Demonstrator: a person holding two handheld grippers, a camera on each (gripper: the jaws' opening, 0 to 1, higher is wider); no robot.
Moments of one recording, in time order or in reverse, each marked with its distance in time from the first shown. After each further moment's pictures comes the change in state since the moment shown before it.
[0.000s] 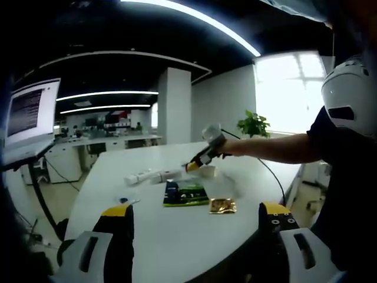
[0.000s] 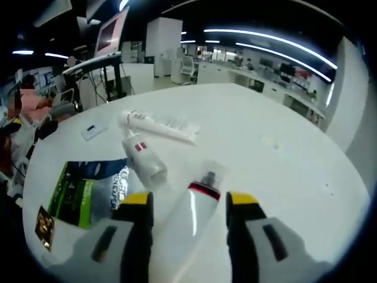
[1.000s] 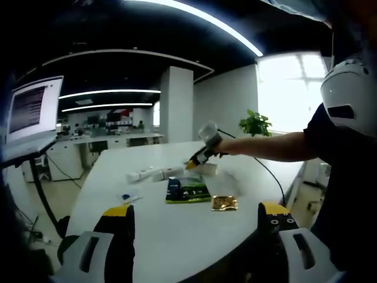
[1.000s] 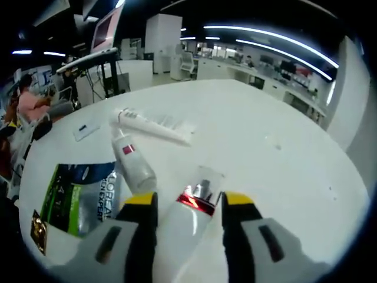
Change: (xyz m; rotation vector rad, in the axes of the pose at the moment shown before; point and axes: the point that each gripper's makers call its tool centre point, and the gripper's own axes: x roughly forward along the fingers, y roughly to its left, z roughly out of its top) left arm -0.004 0.004 -0.005 -0.010 0.010 0.013; right arm 0.023 -0.012 0.003 0.005 0.028 0.001
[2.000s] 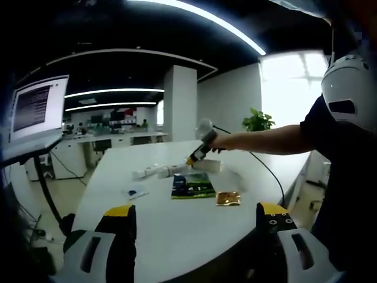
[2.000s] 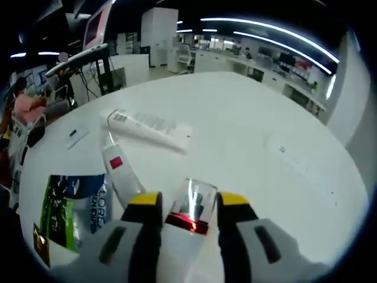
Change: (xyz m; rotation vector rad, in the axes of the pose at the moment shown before) left arm -0.011 0.007 -0.006 -0.003 0.007 0.028; right arm 0.022 -0.005 0.012 0.011 0.077 -0.005
